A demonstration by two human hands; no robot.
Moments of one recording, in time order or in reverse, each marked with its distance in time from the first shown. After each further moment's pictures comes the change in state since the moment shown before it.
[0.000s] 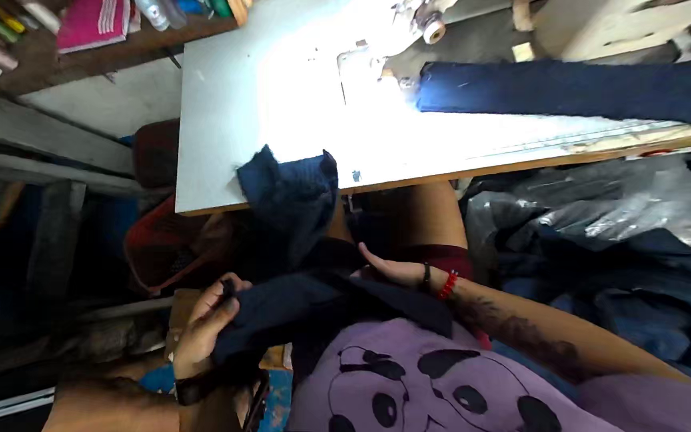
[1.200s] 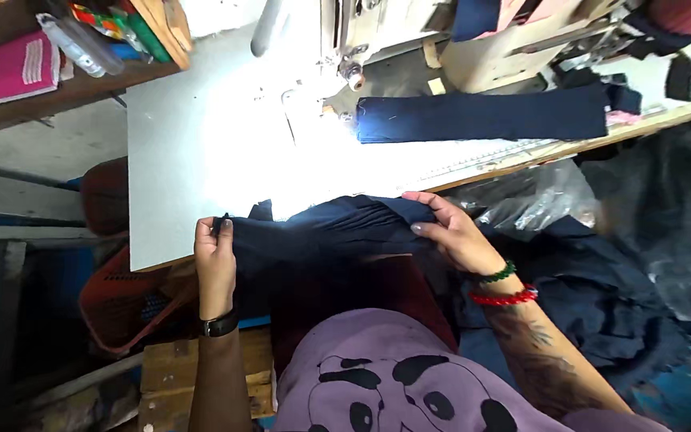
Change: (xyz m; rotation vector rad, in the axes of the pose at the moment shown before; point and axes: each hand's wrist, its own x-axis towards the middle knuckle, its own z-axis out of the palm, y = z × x) left_hand 0.175 -0.035 0.042 0.304 0.470 0.074; right_hand -0.102 -0.028 -0.083 -0.115 0.875 -0.730
